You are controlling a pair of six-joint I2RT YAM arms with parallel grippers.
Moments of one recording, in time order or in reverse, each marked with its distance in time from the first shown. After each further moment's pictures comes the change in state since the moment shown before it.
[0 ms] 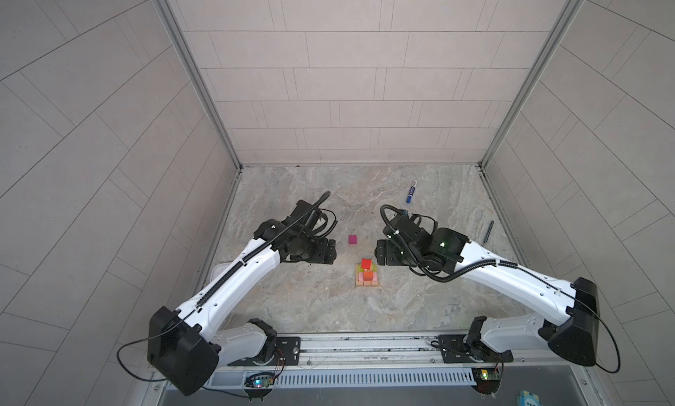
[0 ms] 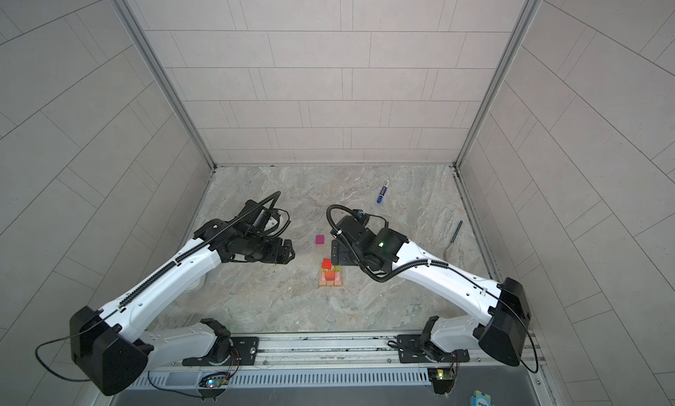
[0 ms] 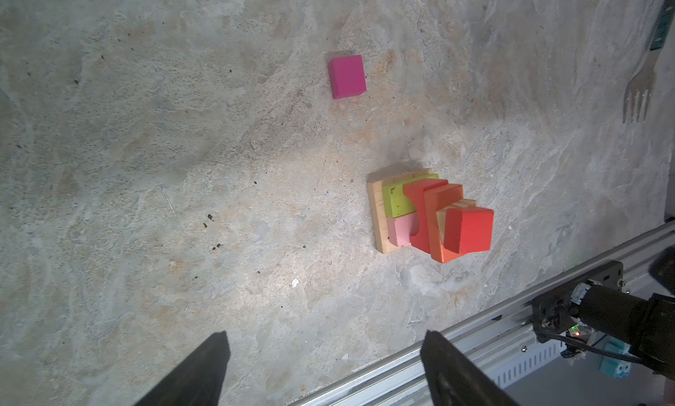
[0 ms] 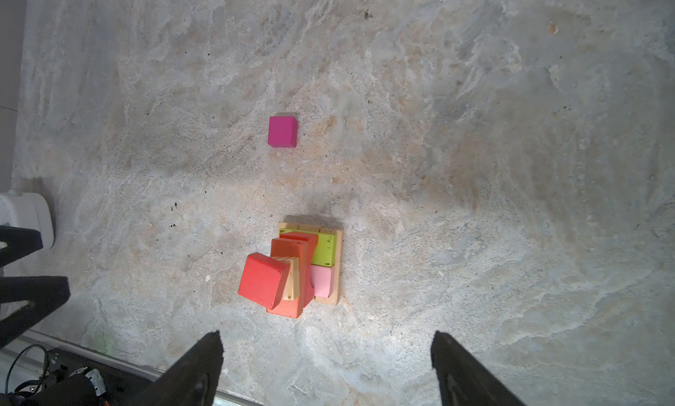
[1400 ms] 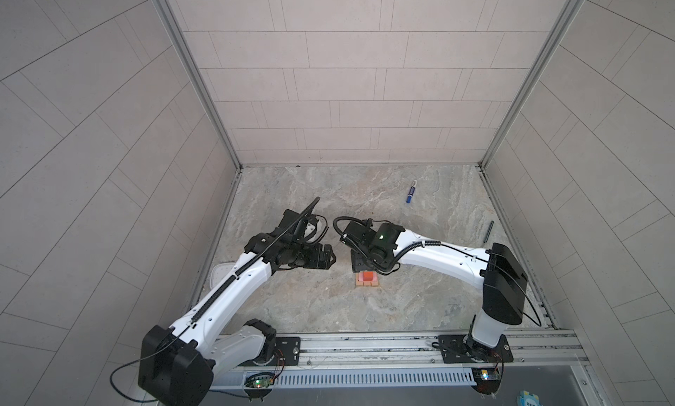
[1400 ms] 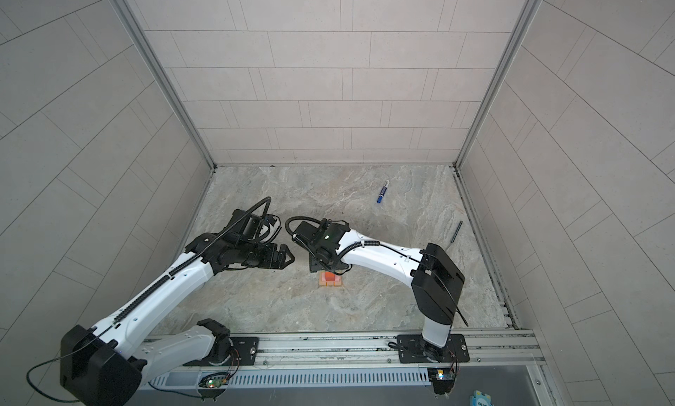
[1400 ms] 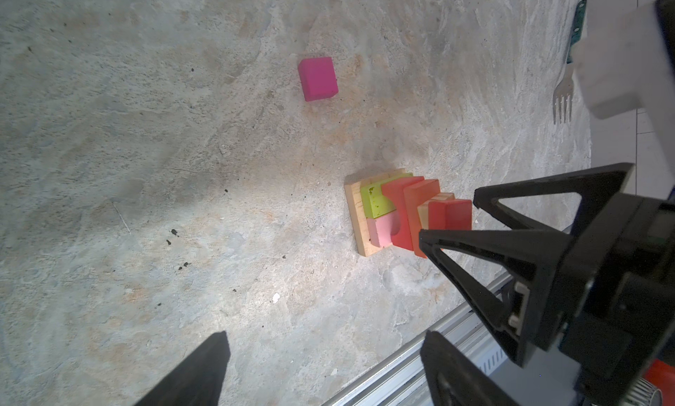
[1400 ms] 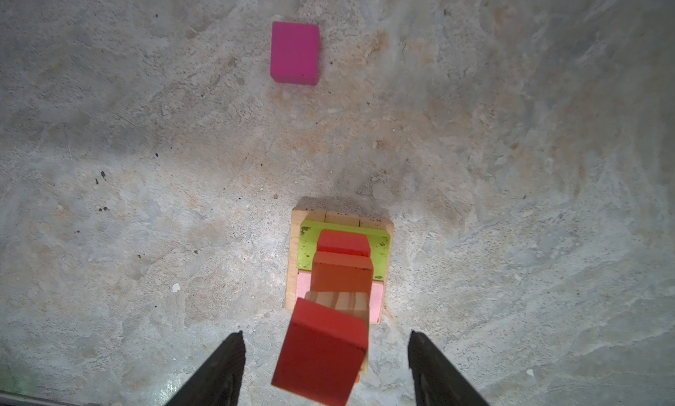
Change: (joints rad) left arm 0.072 -0.098 -0.162 0.151 0.146 0.049; right arm 0.076 0.410 0.225 -0.069 -0.025 0.050
